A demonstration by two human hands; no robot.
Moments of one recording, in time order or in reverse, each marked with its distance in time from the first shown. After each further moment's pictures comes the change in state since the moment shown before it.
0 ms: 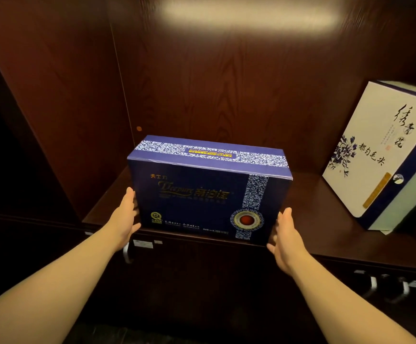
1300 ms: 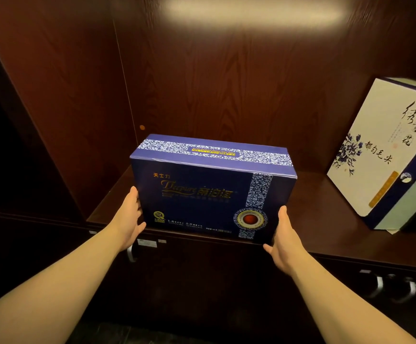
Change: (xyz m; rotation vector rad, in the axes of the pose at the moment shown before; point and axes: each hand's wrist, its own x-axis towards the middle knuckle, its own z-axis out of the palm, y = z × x) left_hand -0.003 0.000 -0.004 -0.078 -0.083 -0.031; right_hand -0.002 0.004 0.014 0.071 0.029 0.039
